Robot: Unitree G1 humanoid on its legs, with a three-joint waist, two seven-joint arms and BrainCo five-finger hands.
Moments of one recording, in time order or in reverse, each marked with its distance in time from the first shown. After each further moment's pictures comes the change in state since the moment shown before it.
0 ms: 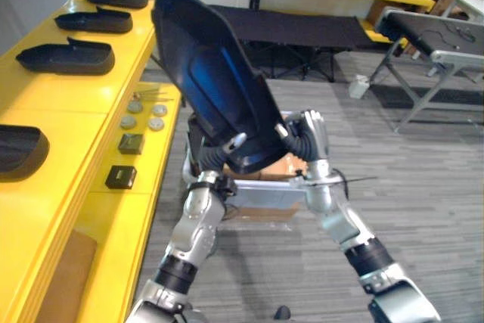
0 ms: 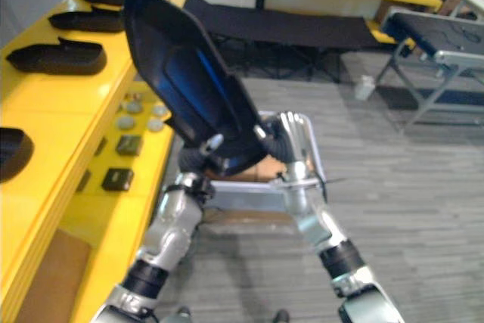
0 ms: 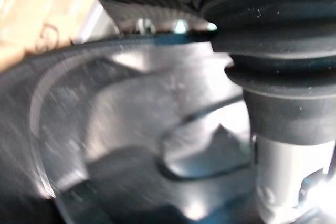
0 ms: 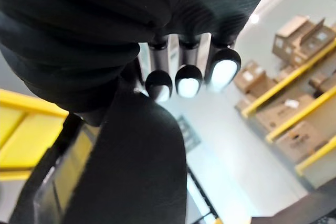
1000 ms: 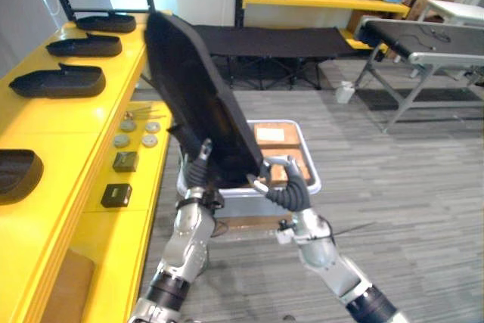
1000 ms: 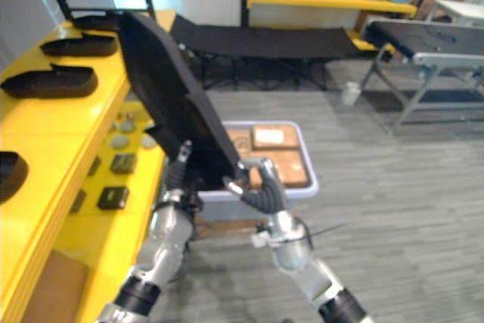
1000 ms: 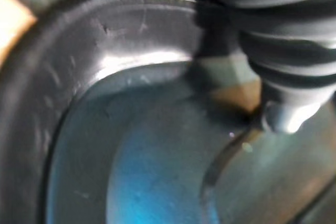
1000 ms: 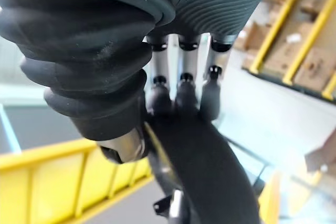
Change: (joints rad) left arm 0.087 -0.001 0.046 -0.060 0.054 -0.160 0.127; right arm 0.308 0.019 0.163 -0.194 0.316 -0.271 0.131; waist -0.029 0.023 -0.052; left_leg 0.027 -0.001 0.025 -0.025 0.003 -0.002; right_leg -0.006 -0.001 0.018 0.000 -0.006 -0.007
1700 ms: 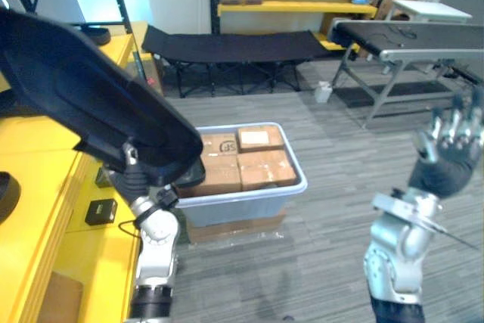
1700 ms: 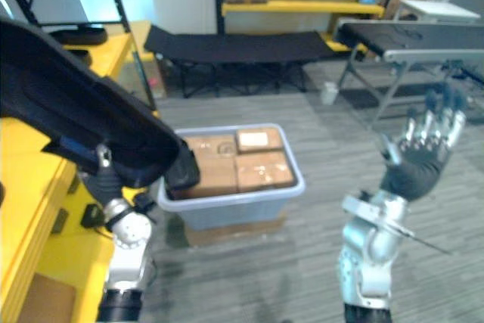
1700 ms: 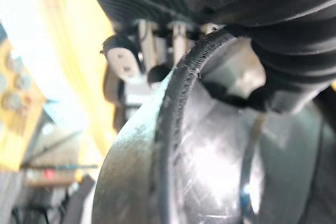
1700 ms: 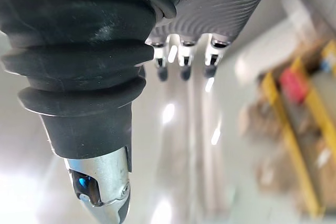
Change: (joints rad) left arm 0.158 -0.057 0.385 -0.014 0.591 0.001 0.375; right arm 0.224 0.198 -0.755 -0.164 0.763 -0.006 0.152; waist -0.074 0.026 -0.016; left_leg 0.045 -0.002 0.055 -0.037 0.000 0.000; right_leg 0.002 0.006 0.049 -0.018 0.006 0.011
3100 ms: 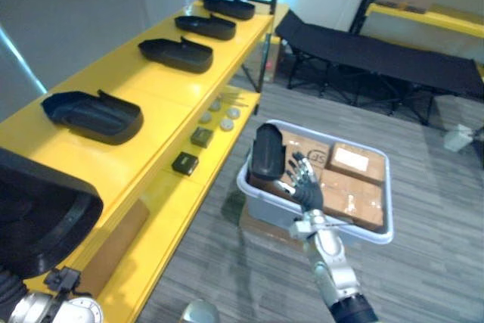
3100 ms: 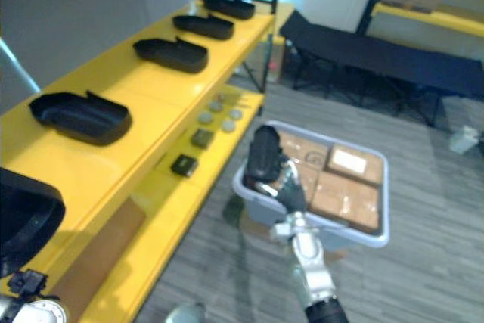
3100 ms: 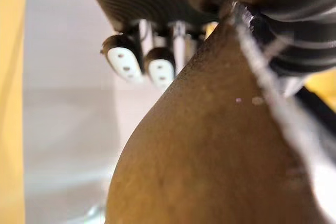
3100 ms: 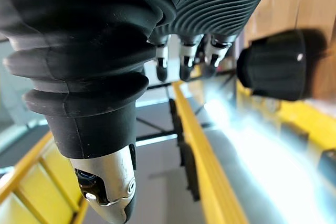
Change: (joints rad) left arm 0.415 -0.096 0.396 -0.467 0.060 -0.174 0.031; right arm -0.136 -0.032 0.443 0.424 -0.164 0.243 0.229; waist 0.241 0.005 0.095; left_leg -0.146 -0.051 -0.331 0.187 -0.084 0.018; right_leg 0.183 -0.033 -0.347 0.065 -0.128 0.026
